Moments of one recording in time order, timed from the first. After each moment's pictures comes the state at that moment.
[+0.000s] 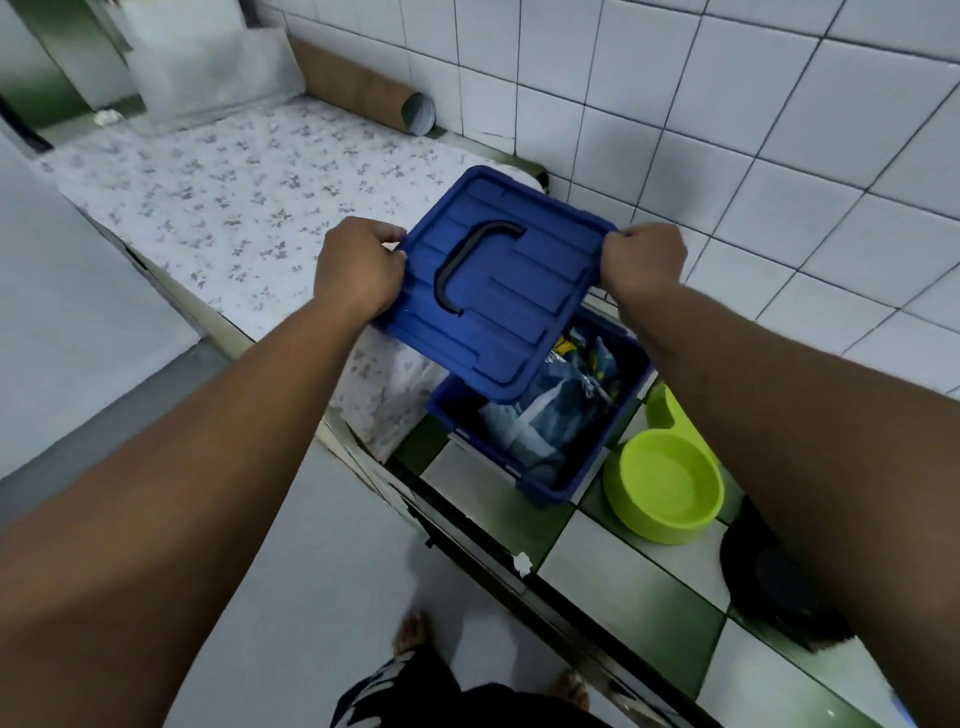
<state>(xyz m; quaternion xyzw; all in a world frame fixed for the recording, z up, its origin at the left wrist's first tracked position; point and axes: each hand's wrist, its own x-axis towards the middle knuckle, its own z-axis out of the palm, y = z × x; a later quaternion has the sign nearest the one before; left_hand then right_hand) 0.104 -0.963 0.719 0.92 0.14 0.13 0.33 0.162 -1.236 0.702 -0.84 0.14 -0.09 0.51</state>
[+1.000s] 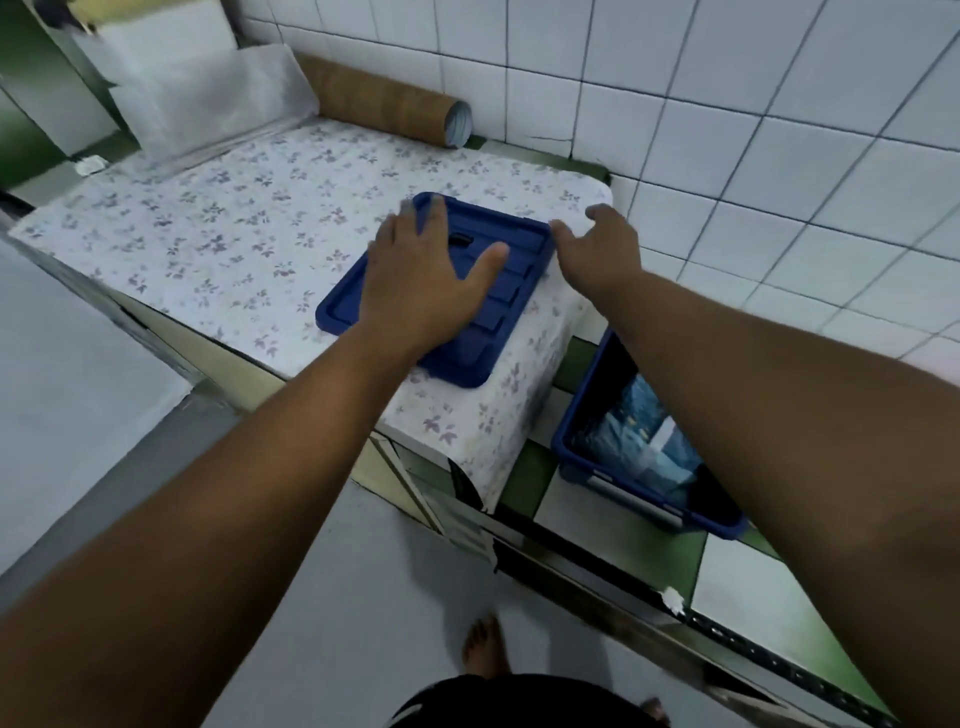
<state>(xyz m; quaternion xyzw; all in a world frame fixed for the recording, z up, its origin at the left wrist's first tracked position) 0.151 -0.869 0.711 0.98 -0.02 0.05 0.20 0.216 -1.073 0.678 -0.90 0.09 -0.08 0.42</state>
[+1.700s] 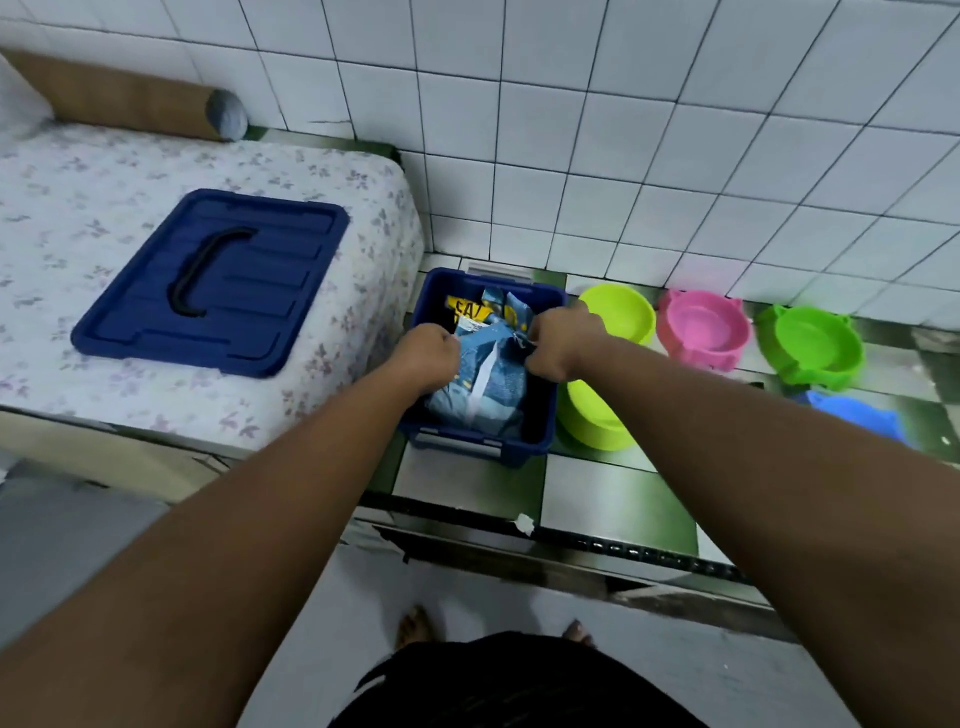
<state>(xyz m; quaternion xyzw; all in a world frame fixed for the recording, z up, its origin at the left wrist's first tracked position) 0.106 -1.051 0.611 0.91 -0.04 -0.22 0.36 0.061 -1.238 0.630 -0.98 0.11 0.16 0.07</state>
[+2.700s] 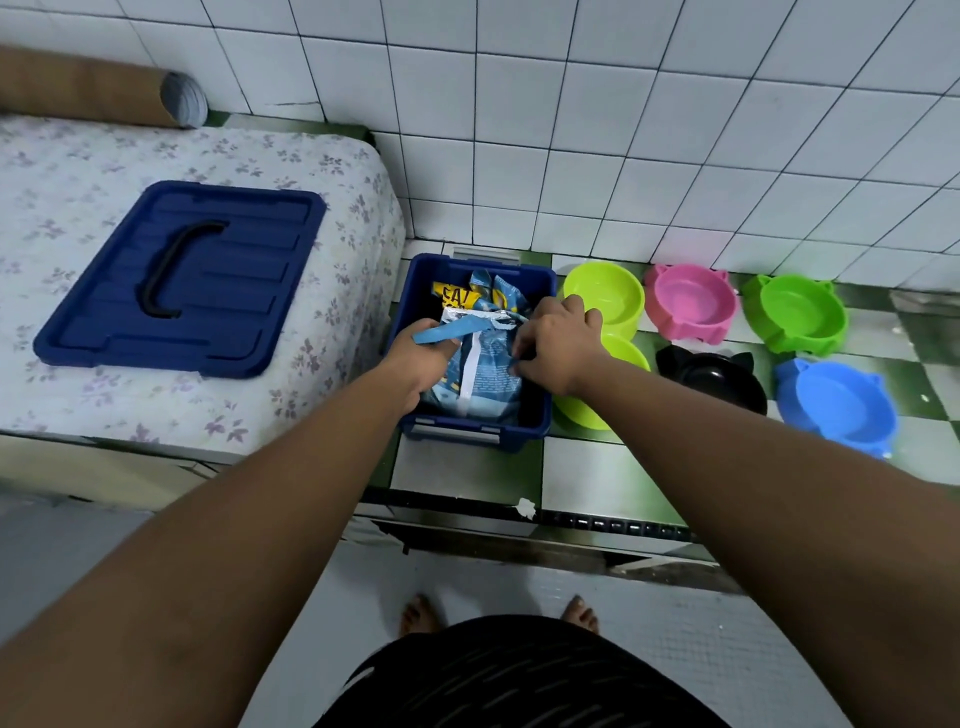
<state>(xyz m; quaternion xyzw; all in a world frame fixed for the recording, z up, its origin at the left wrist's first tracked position) 0.107 -1.051 0.575 0.82 0.00 -0.23 0.52 0.030 -1.229 0.610 -0.99 0.08 0.05 0.10</state>
